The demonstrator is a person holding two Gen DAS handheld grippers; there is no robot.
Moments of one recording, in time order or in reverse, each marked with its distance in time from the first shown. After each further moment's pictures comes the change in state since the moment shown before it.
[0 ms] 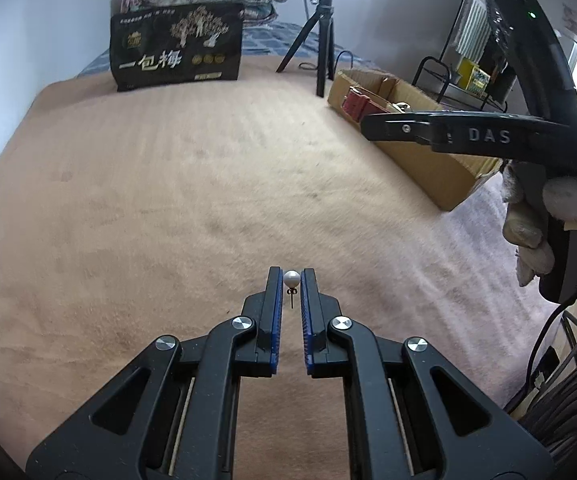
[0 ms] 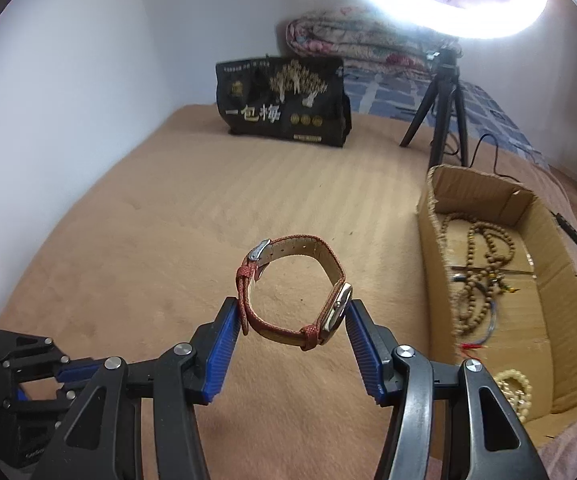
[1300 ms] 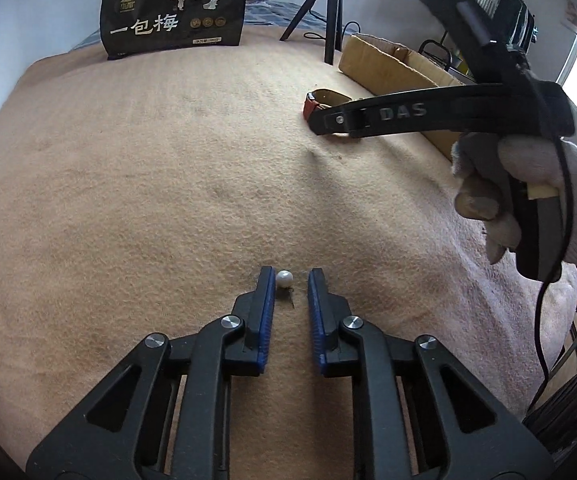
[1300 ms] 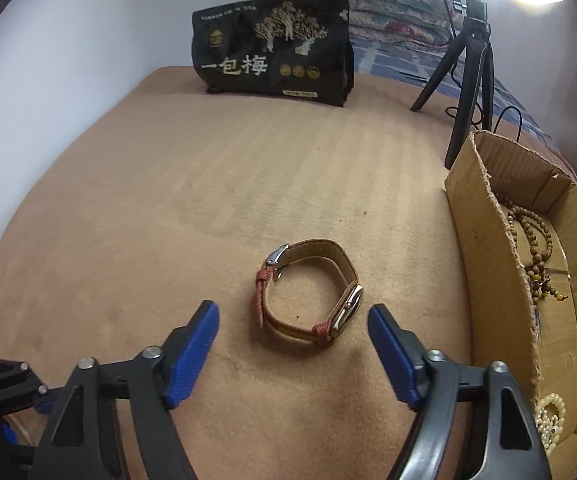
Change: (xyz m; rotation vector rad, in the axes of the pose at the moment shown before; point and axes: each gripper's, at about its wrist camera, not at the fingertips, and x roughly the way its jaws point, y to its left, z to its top) left arm 0.041 0.021 -0.018 0.006 0.069 -0.016; right arm 0.087 0.004 0.005 -0.006 0.122 -0.065
